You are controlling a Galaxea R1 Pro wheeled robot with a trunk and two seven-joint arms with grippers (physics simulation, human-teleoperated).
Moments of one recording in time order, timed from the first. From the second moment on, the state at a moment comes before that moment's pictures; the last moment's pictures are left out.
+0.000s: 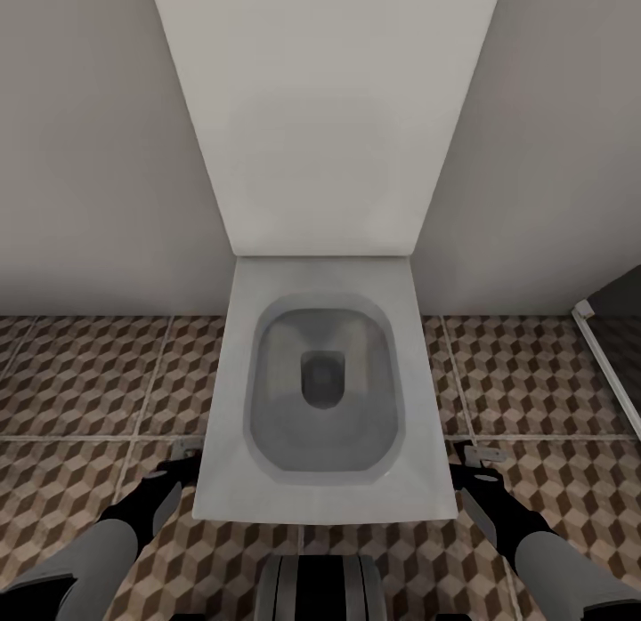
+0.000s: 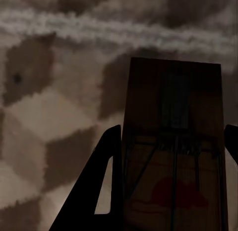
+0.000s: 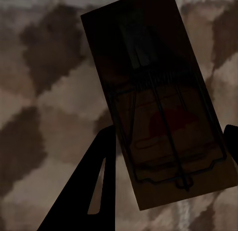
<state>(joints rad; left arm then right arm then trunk) -0.75 0.09 0.13 -0.28 -0.01 0.07 0.03 -0.70 -0.14 0.17 -0.38 -0.25 0.16 -0.25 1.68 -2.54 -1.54</state>
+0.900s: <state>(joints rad) -0.75 0.08 0.14 -0.30 -0.01 0.07 0.03 -0.70 -0.14 0.17 -0.38 -0.25 0.16 -0.25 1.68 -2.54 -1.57</state>
